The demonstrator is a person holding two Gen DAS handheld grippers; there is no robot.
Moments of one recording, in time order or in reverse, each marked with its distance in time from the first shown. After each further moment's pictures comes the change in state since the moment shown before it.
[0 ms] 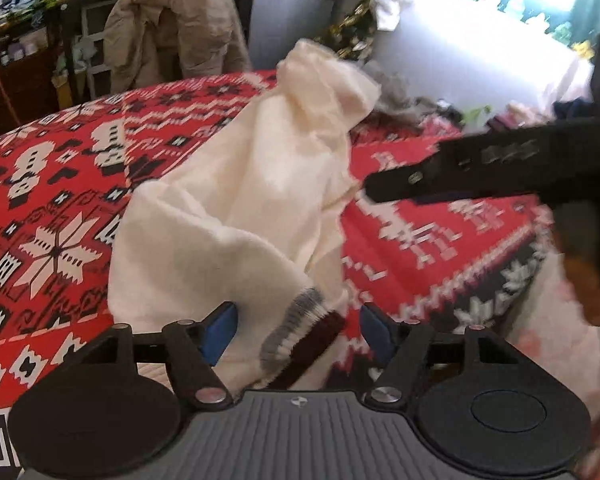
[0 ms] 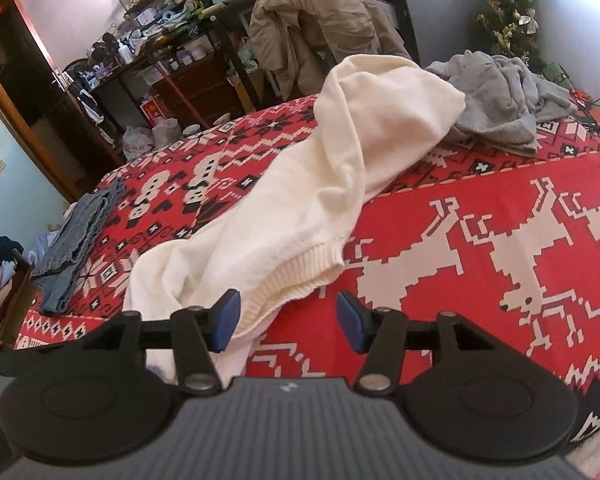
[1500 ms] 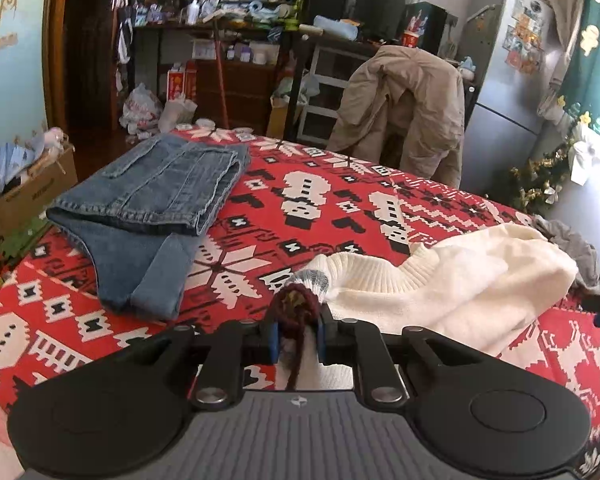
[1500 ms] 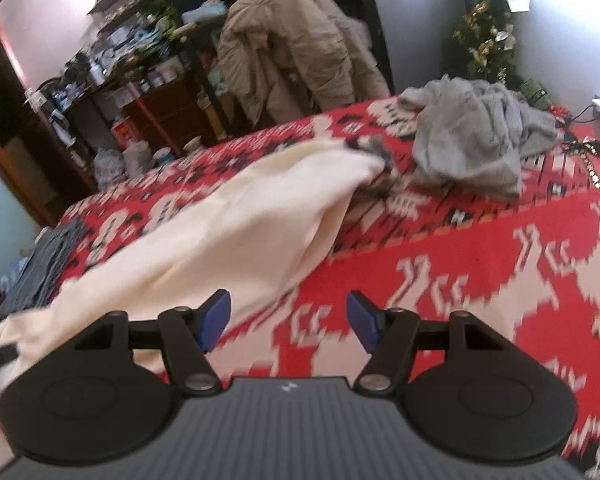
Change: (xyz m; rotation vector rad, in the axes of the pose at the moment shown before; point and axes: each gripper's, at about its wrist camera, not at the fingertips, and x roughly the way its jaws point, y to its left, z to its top) left arm -0.086 0.150 -0.025 -0.475 -0.256 0.394; right arm 0.034 -0.023 0.046 0.026 -0.077 -0.088
